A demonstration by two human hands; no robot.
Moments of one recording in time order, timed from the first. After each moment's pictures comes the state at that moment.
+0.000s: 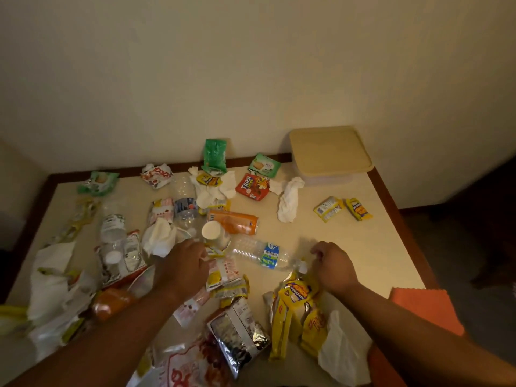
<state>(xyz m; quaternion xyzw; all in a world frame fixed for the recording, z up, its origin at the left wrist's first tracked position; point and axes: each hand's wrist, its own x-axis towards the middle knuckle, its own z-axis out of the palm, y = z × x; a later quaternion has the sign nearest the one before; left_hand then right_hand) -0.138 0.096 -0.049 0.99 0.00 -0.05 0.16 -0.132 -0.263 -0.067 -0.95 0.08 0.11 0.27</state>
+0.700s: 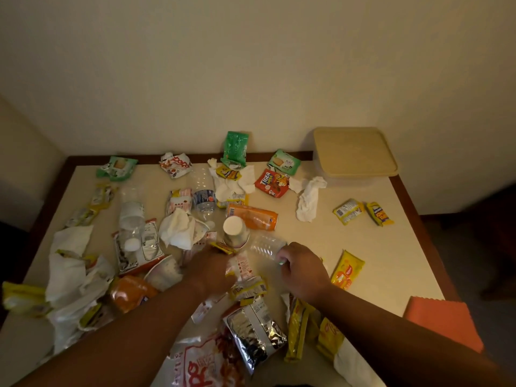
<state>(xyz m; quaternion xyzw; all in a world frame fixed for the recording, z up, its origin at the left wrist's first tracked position) -0.138 0.097 -0.079 0.97 -0.06 -0.20 0.10 -0.136 -0.159 -0.063 -0.94 -0.13 0.08 0.30</state>
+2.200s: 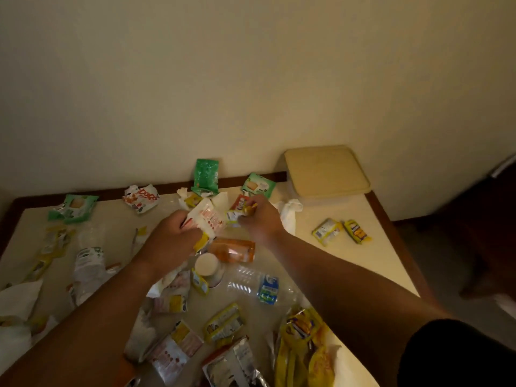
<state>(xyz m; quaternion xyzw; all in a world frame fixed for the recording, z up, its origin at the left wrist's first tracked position) -0.038 0.104 0.040 0.85 0.11 -0.12 0.50 0.034 -0.111 -0.025 -0.89 0.07 0.10 0.44</state>
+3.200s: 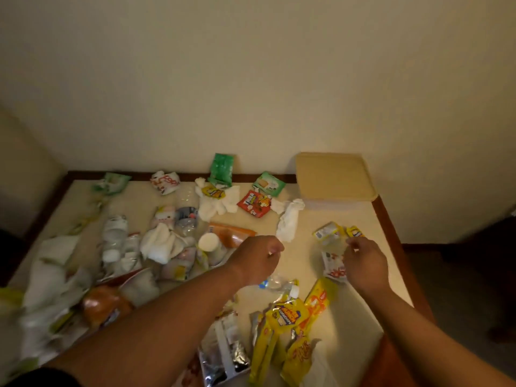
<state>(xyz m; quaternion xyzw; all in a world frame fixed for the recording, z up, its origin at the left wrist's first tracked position) -0.089 -0.056 -0.004 0.90 -0.06 -0.16 0.39 -0.084 -0.325 -0.015 -0.93 0.14 -0.05 0.33</state>
